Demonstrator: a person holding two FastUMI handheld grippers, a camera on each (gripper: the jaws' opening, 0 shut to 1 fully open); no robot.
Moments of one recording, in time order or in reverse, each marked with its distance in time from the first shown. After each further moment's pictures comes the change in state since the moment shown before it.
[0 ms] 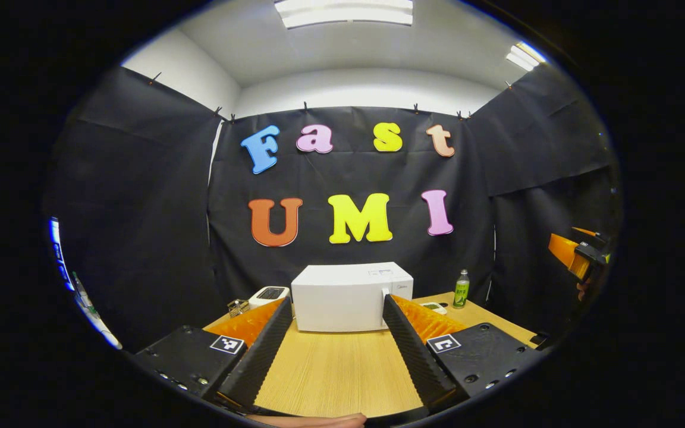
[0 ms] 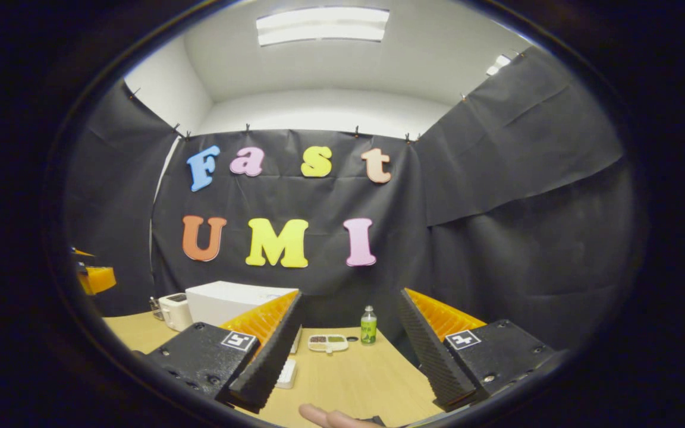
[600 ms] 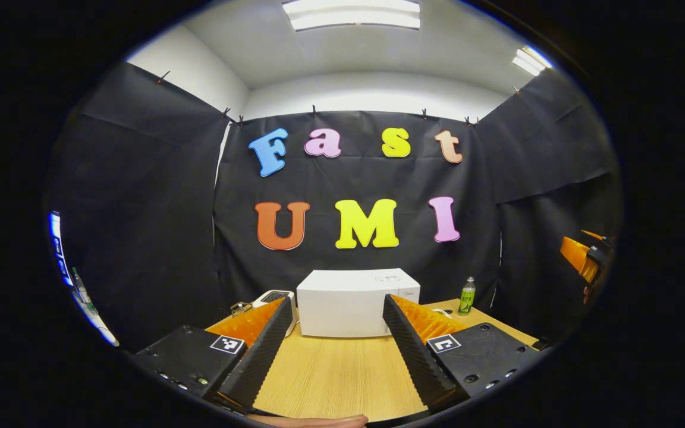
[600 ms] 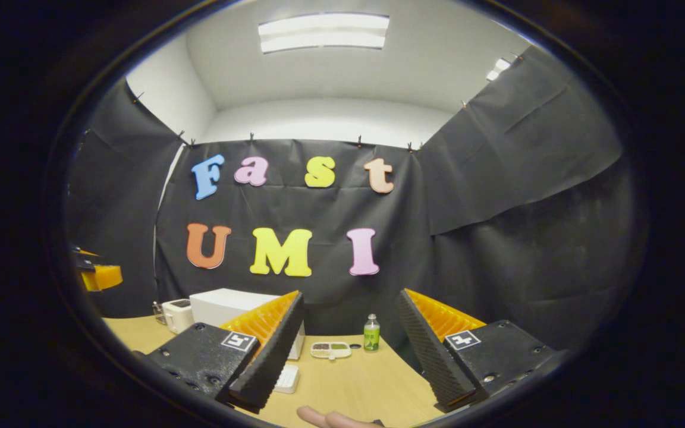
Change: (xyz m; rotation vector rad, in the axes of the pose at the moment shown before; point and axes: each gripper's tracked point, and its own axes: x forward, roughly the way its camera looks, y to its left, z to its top) left arm 0.007 0.013 0.000 -0.027 -0.022 0.022; right arm -0.005 0.003 0.007 -0.001 -0.031 0.021
